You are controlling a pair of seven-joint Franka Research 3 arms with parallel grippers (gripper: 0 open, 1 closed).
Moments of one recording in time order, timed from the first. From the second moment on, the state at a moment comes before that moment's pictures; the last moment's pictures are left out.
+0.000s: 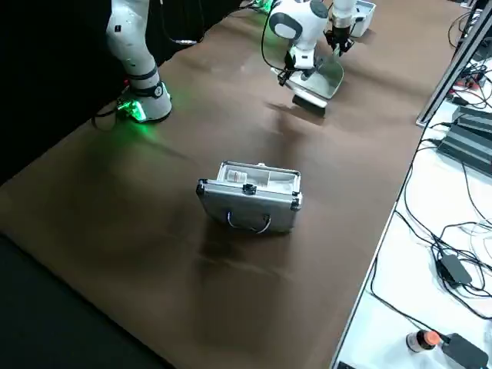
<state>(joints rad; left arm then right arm) -0.38 0.71 -0.44 -1.57 0.56 1.95 -2.46 0.65 0.38 -0.09 -2.04 0.37 2.18 0.43</state>
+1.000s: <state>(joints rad) -0.41 0.71 -0.40 -1.56 0.56 1.95 -2.46 0.76 0.38 -0.06 -2.09 0.58 2.29 0.34</state>
